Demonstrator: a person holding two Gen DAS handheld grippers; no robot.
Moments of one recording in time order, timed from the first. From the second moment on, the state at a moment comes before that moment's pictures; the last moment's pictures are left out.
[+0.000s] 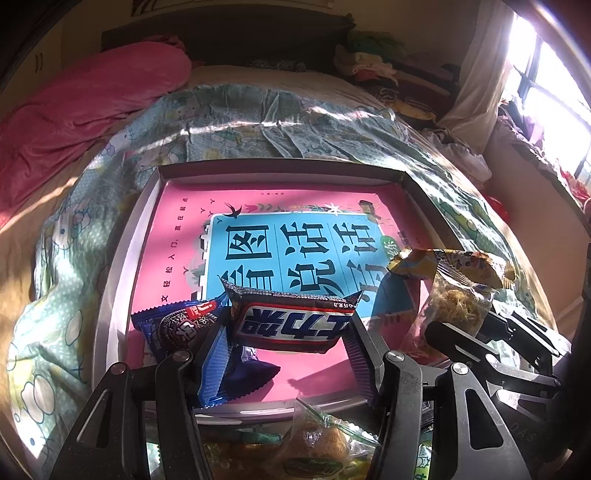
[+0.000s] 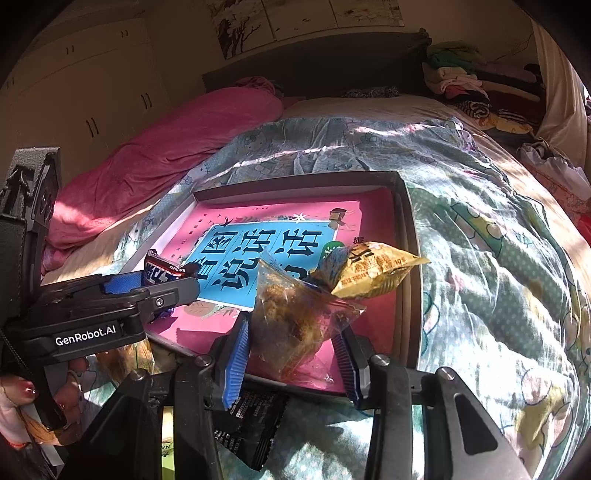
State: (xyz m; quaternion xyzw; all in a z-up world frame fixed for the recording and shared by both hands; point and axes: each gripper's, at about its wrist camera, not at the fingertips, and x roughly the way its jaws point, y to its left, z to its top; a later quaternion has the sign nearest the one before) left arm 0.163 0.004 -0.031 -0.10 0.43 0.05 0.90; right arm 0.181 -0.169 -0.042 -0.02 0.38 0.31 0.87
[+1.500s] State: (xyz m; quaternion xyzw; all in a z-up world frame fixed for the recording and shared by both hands) left arm 0.156 0.002 -0.032 -0.11 0.43 0.04 0.89; right arm 0.173 -0.176 -0.035 -0.02 0.38 0.31 0.87
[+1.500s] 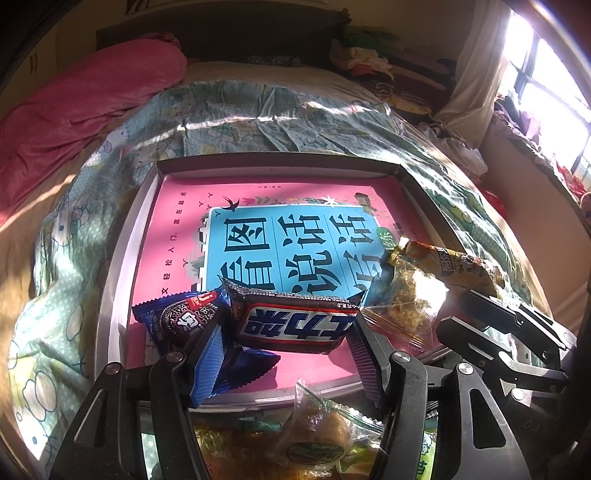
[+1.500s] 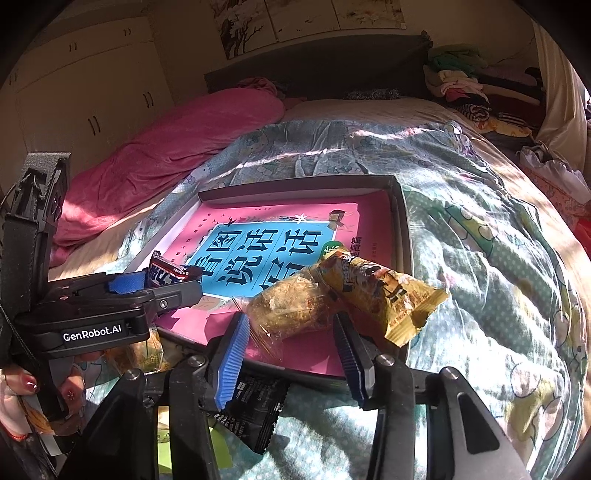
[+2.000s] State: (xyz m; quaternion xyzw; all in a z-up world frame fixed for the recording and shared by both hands) left arm 0.153 0.002 -0.027 -0.11 0.43 0.04 0.90; right arm 0.171 -0.177 -0.028 -0.02 0.36 0.31 0.88
